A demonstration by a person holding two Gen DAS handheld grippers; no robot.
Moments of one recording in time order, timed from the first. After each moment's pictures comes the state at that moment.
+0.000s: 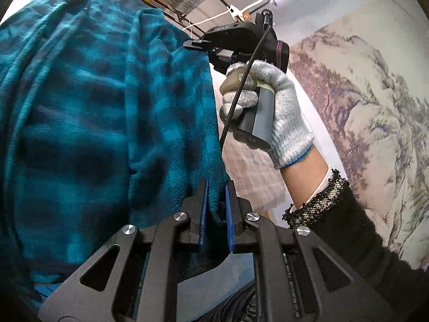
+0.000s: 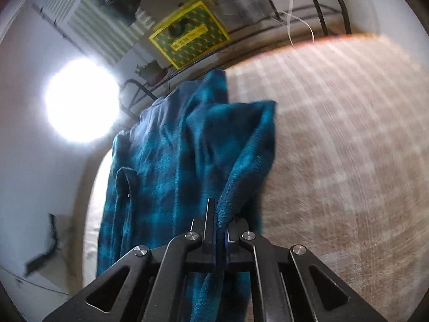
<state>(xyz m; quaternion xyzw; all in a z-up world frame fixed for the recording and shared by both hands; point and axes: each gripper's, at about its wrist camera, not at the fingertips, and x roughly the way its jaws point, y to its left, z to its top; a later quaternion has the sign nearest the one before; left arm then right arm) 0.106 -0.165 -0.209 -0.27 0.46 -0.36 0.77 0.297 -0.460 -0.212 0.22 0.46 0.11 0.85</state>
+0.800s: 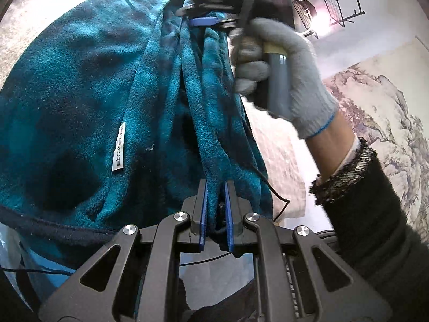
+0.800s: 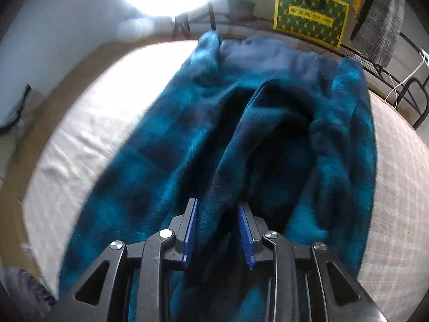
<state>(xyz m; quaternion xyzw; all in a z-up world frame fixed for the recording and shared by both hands) 0.088 -0.067 -0.250 -0.33 0.47 -0.27 0.78 0.312 -0.214 -0.231 -0.06 0.50 0.20 0.84</state>
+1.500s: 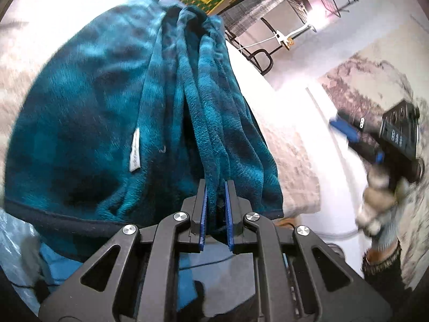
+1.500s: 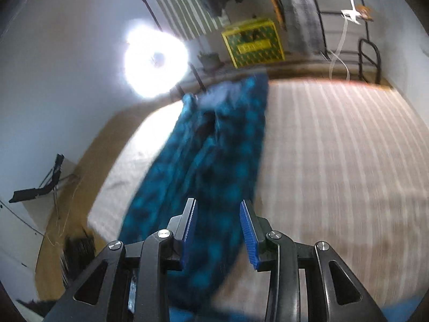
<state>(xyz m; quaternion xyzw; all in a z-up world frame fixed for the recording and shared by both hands) 0.064 -0.062 -0.236 -0.27 0.45 -0.25 0.81 0.084 -0.397 -0.140 0.11 0.43 0.20 0.87</state>
